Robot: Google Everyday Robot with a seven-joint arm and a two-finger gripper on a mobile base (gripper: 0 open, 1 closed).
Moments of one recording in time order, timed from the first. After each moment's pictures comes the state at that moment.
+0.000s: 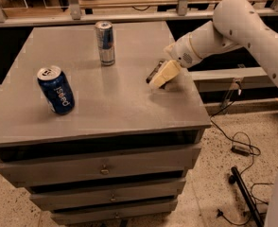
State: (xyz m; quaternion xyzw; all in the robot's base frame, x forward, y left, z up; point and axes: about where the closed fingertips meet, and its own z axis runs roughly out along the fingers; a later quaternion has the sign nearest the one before) arm 0.685 -0.069 0.833 -0.55 0.73 0.21 0.34
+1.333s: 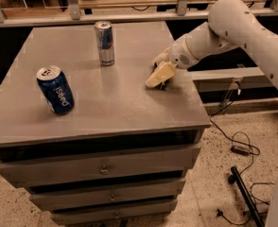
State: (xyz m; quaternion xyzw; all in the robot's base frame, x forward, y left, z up) arm 0.679 -0.062 0.825 -0.55 0.74 0.20 0.33
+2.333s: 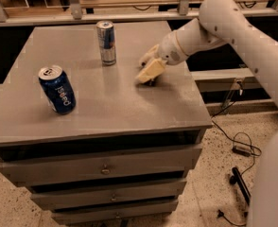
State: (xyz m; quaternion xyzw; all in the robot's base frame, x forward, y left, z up) arm 0.684 -0.021 0.839 -0.59 0.69 0.24 0.34
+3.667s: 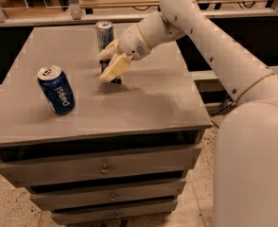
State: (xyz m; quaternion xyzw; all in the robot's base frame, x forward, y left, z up) arm 0.649 0.097 0.868 -0.69 0.54 0.34 0.34
